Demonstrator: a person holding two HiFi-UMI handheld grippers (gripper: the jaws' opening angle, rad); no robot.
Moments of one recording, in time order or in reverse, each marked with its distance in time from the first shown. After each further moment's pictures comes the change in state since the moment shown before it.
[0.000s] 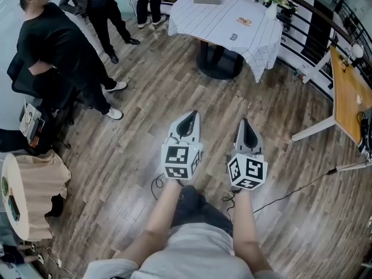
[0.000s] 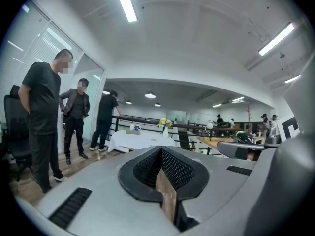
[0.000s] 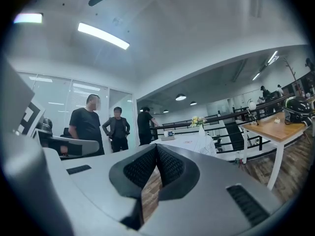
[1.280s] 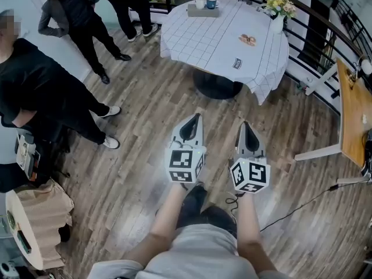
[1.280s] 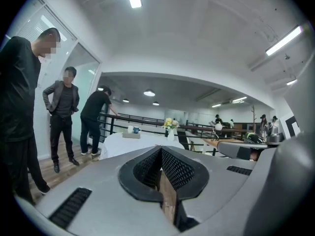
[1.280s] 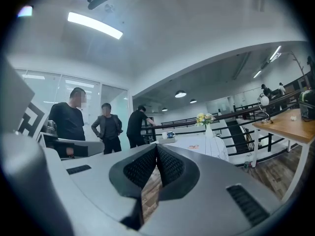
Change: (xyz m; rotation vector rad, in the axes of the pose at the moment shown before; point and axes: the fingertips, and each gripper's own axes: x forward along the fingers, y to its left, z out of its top) left arm 0.254 0.118 0.044 -0.004 0.009 -0.042; right arm 0.271 -0.031 0.011 0.009 0.017 -0.015
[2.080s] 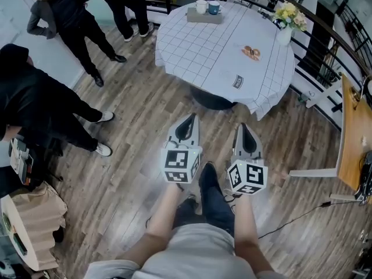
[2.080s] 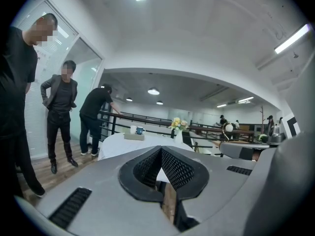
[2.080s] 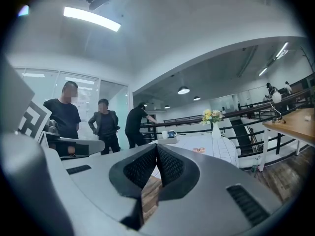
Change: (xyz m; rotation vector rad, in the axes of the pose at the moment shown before) left arm 0.135 0.055 0.015 -0.023 0.002 0.038; right arm 0.144 -0.038 0.001 -0.016 0.029 0.039
